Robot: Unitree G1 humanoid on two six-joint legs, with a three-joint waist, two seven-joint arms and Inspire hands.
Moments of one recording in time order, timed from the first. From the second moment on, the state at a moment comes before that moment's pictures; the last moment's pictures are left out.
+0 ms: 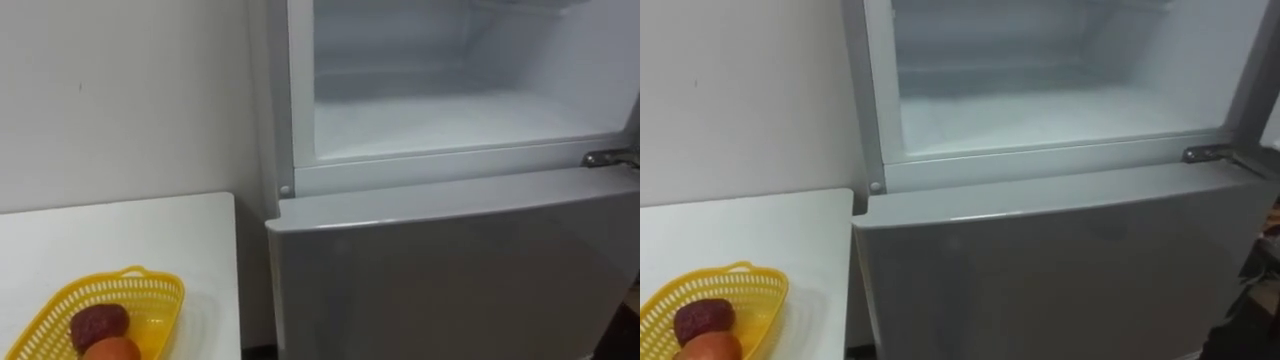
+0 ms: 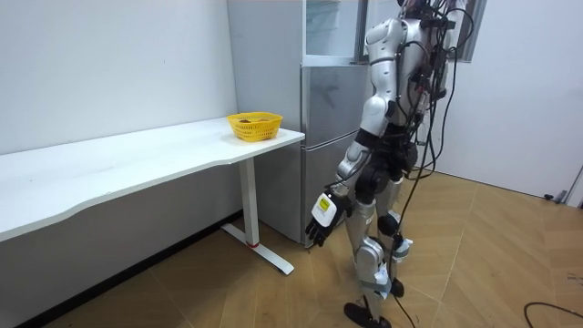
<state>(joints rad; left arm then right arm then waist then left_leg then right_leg) 0.33 0.23 0.16 1.01 0.23 -0.01 0.01 0.04 -0.40 -0.61 0.33 1.39 -0.26 -0.71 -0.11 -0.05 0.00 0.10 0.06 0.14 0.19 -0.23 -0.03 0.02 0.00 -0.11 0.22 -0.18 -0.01</state>
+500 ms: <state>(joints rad) 0.36 0.23 0.26 0.93 0.23 0.00 -0.06 -0.04 -0.46 -0.74 0.54 1.40 -0.24 -0.67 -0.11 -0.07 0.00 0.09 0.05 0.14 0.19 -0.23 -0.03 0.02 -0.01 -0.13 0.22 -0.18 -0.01</state>
